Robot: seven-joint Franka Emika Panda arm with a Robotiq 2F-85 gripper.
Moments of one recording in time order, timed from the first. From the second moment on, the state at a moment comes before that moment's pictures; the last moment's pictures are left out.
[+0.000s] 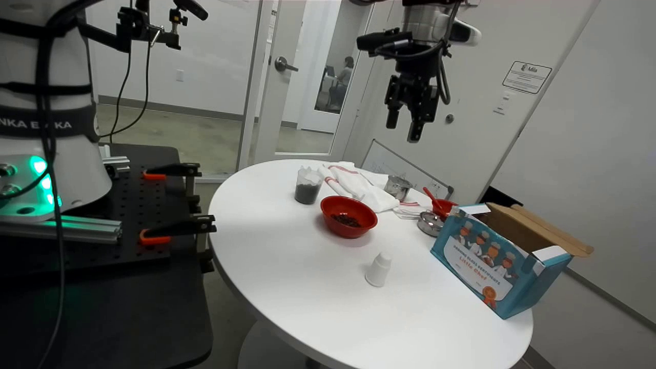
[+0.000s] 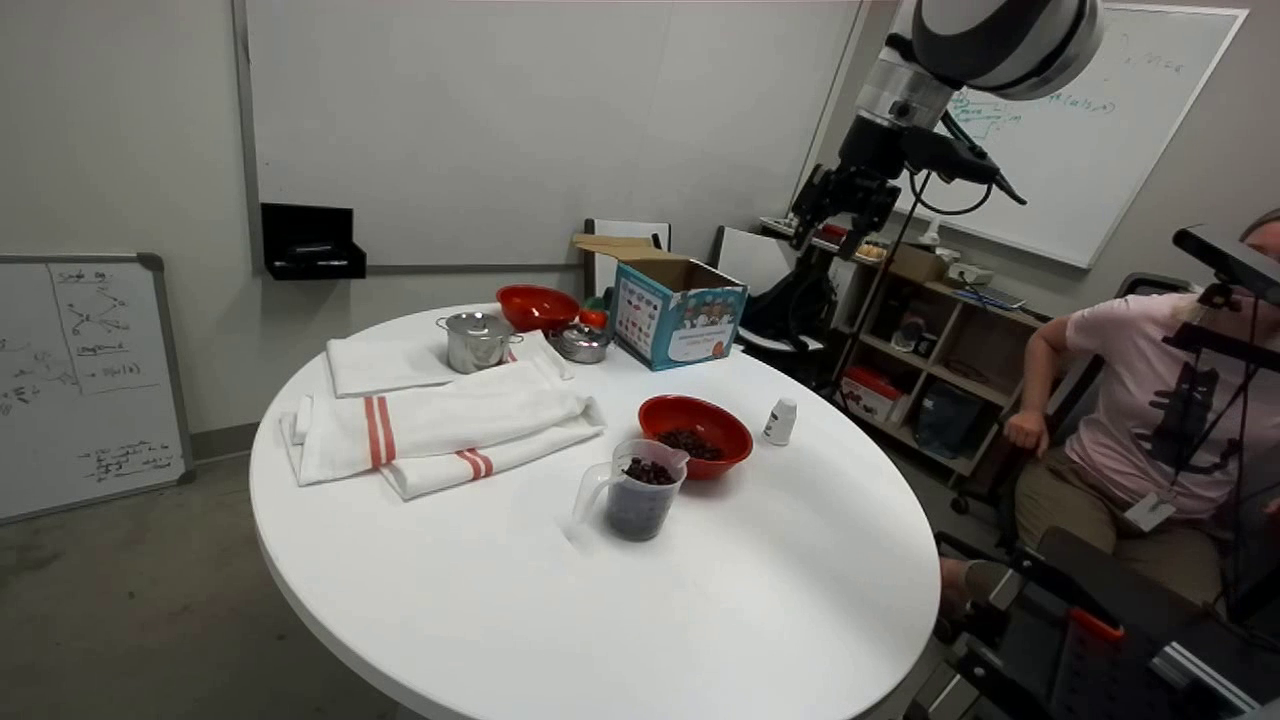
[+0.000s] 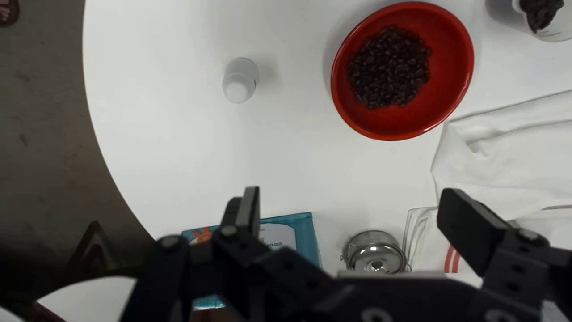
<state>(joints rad) -0.12 0.04 -0.14 -2.27 -0.05 2.49 0.04</state>
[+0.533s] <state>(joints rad) -0.17 0.26 -0.19 -2.13 -0.05 2.48 0.07</state>
